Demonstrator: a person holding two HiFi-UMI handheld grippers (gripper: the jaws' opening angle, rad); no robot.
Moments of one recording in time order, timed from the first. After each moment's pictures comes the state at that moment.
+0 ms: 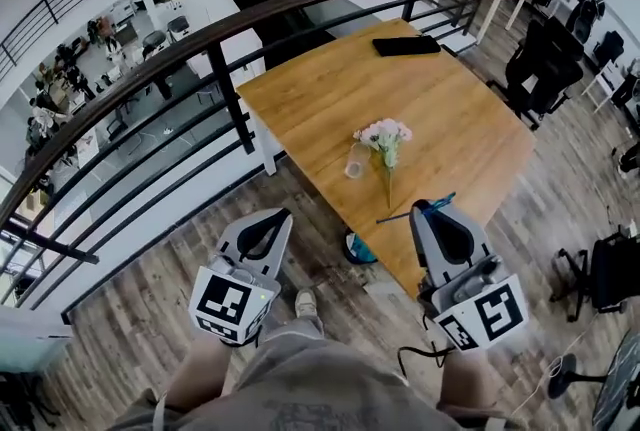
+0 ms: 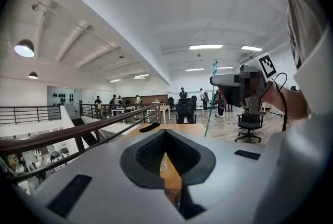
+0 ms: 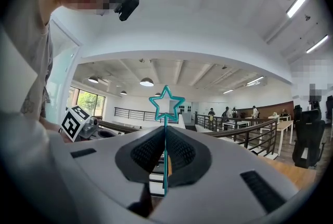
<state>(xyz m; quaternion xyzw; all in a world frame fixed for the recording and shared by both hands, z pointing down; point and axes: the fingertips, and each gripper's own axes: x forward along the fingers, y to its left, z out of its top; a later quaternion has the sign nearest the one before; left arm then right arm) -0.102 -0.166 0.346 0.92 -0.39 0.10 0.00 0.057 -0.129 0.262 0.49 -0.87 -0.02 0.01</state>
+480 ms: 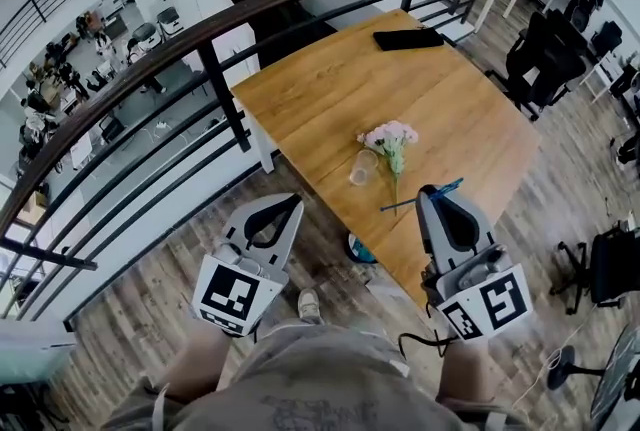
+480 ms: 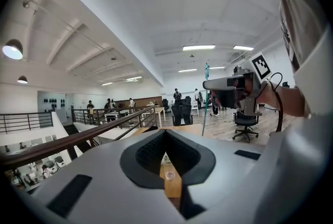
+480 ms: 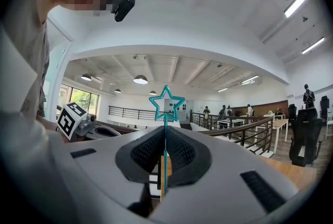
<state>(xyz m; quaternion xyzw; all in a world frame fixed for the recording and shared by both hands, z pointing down) -0.091 -0.232 0.341 0.93 -0.35 0.10 -0.02 0.056 -0.199 0.272 0.51 -0.86 -0.01 0.01</state>
